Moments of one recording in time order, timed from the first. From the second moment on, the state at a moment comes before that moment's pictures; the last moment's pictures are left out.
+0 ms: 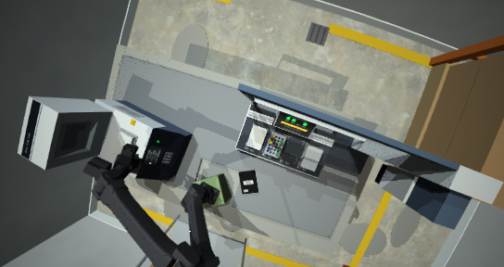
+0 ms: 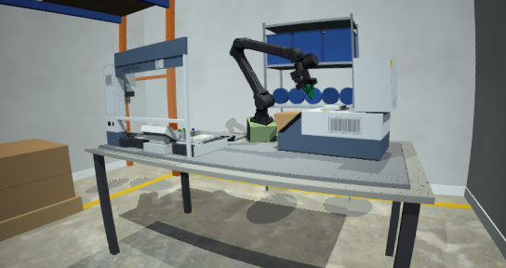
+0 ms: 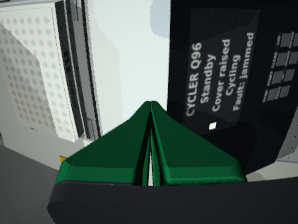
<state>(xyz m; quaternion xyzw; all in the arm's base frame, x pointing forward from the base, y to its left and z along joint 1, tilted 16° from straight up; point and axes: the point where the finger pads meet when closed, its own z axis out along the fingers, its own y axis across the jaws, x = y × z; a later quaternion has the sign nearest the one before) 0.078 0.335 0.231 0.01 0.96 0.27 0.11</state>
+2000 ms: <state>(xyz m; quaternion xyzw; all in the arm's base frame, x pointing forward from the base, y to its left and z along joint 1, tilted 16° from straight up) 0.102 0.161 0.153 -0.01 0.90 0.42 0.12</state>
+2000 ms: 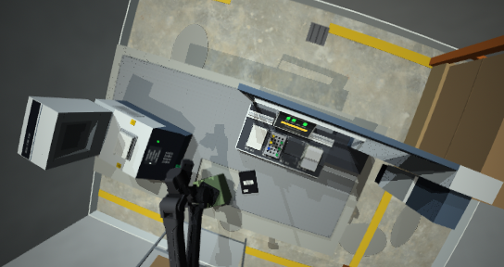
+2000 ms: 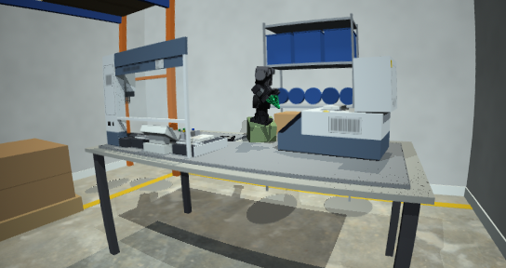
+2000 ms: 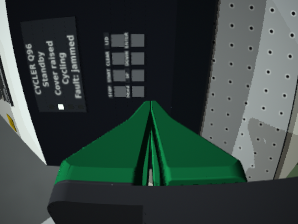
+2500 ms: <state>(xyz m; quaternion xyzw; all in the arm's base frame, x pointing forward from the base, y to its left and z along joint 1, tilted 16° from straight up) 0.100 0.164 0.155 -0.01 0.90 0.42 0.11</state>
